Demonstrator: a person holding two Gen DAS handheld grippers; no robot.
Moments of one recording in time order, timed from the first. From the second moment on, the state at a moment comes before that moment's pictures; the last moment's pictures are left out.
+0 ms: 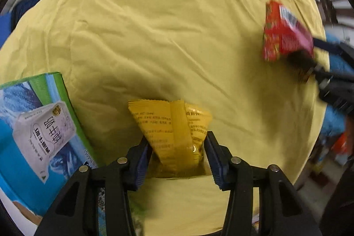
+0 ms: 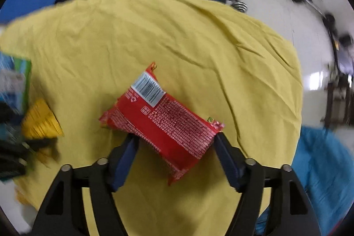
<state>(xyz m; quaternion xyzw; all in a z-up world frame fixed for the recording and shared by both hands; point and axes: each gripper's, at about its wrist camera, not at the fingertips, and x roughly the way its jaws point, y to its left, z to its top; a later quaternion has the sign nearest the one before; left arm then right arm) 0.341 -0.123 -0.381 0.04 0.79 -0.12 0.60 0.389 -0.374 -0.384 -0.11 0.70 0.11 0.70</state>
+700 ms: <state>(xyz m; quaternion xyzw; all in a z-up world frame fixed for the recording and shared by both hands) 0.339 -0.144 -0.351 0.04 0.76 -0.12 0.64 0.381 -0.396 -0.326 -0.16 0.70 0.12 0.69</state>
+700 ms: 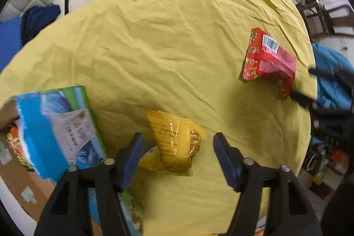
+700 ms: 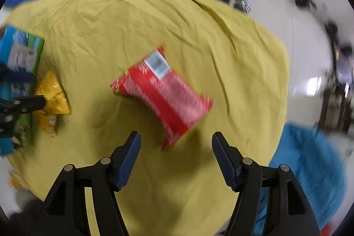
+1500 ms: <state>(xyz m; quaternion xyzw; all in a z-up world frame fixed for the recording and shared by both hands) 0.330 -0.134 -0.381 0.11 0.80 -0.13 0.58 0.374 -0.381 -0.379 -0.10 0.76 0.08 0.64</state>
